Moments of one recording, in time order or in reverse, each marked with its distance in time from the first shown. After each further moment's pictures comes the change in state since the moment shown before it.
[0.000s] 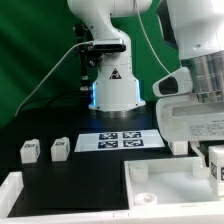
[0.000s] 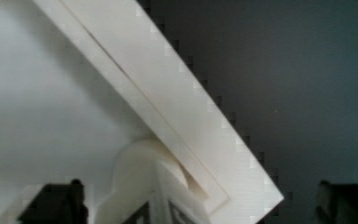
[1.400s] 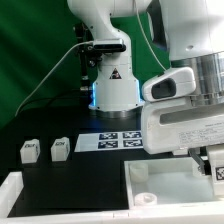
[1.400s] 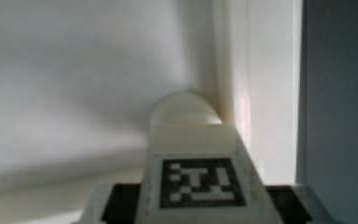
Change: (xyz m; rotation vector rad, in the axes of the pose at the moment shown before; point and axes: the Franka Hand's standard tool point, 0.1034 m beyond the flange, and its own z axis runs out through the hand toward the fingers) arm 0.018 0.017 -0.001 -0.057 0.020 -0.293
